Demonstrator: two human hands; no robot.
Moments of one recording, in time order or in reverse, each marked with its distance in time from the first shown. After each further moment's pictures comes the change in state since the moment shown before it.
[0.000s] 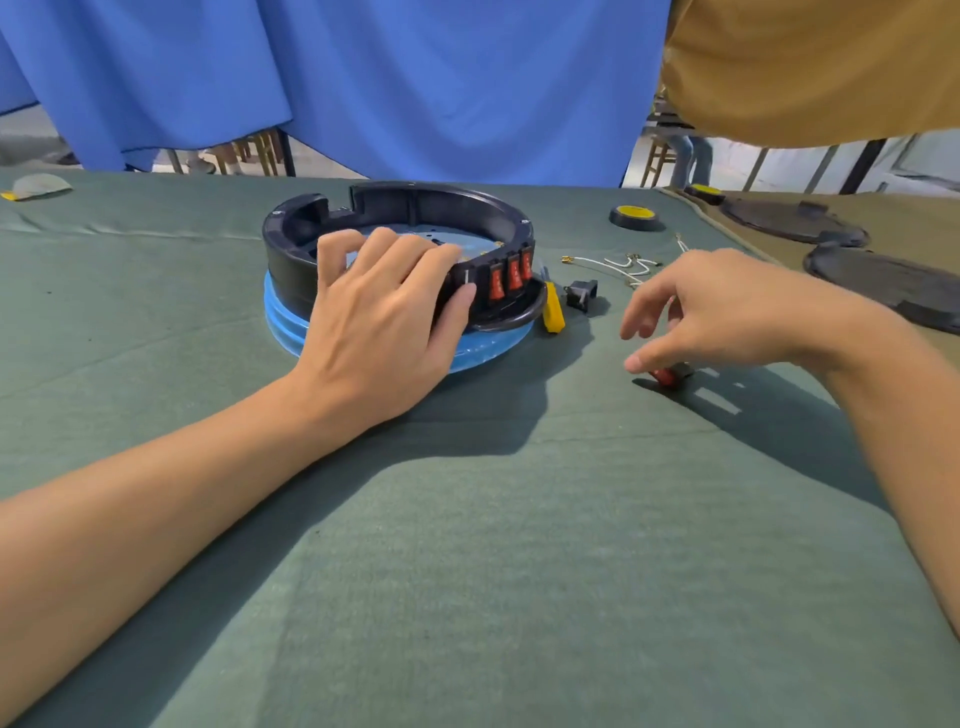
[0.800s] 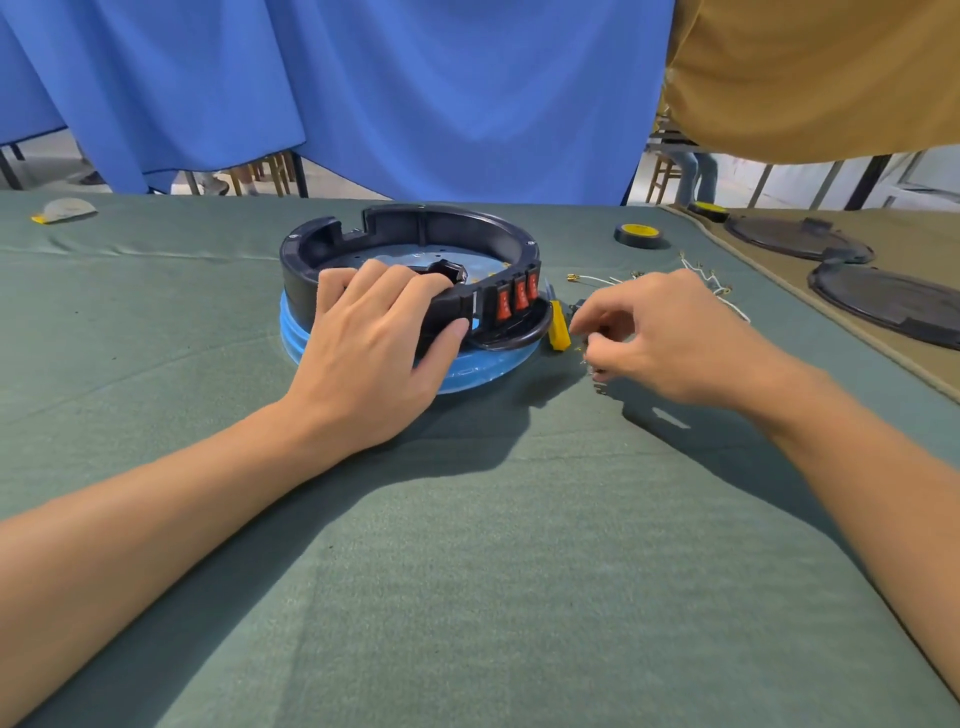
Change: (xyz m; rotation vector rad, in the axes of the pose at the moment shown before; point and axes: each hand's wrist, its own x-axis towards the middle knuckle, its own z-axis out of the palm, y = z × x) left_hand -0.006 -0.007 -0.013 -0.104 -0.153 -0.070; right_hand -0.004 -0.039 0.020 0.171 0.291 -0.169
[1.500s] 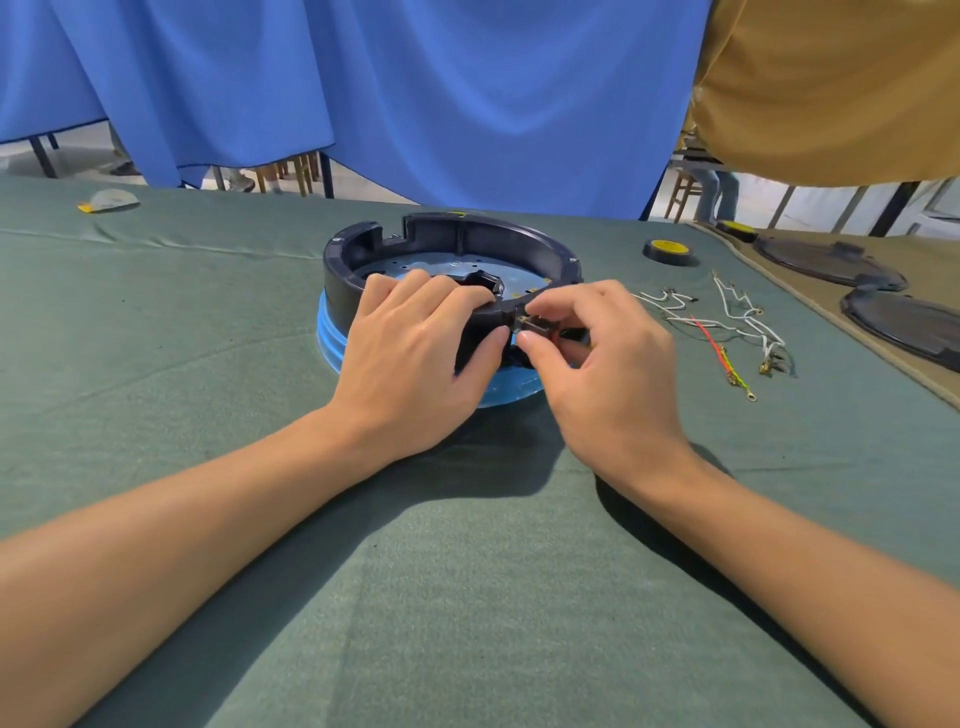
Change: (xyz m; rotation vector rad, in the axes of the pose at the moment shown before) left_hand -0.003 0.004 -0.008 -0.081 0.041 -0.043; right_hand 0.000 -0.063 0.065 0.394 0.597 -0.083
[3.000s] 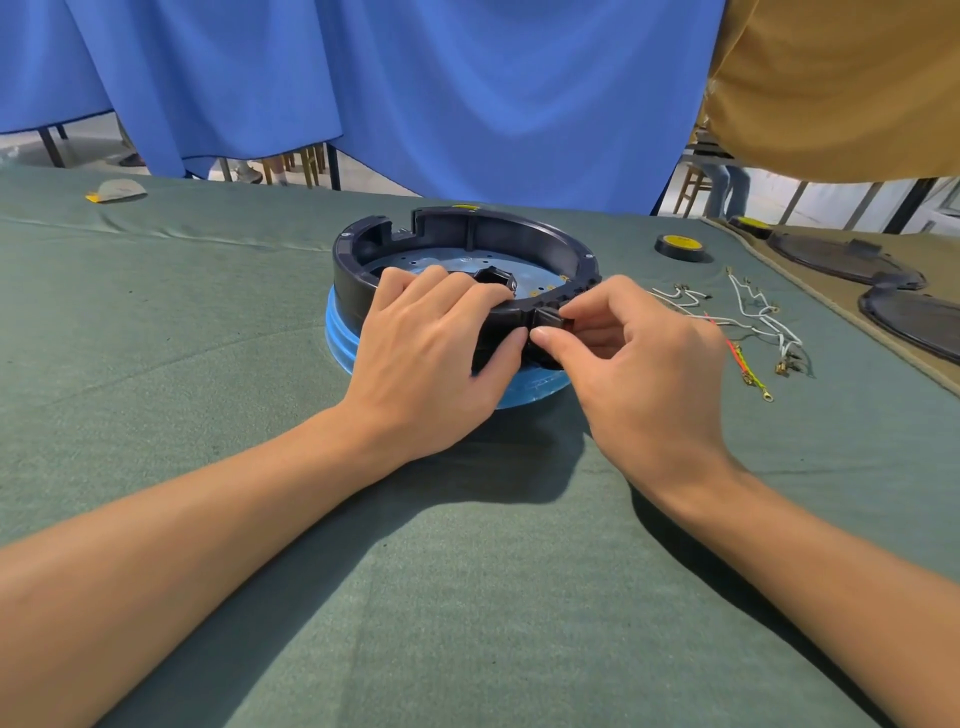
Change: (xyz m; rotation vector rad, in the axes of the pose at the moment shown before) left_hand -0.001 0.002 0.002 -0.006 0.053 0.030; right_hand -0.001 -0.004 -0.009 -0.070 0.038 0.000
